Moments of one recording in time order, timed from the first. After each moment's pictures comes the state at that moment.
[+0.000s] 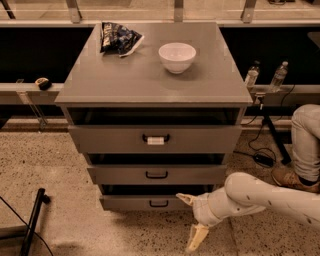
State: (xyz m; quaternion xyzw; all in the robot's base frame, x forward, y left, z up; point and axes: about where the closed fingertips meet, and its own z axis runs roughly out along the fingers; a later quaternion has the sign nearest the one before) arm 0.428 -0.084 0.476 -0.70 0.62 0.23 0.27
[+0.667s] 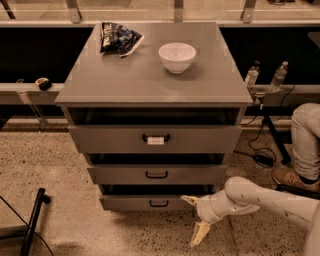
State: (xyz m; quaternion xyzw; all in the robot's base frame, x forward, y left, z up) arm 0.472 -0.110 0.377 -0.69 0.62 0.25 0.27
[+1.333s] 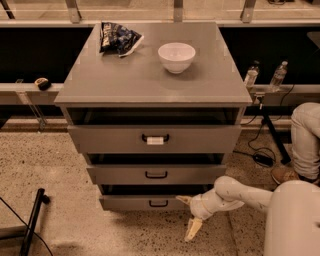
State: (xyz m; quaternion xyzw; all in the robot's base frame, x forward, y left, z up) arm 0.511 -0.101 0.293 -0.70 0.61 0.27 0.26
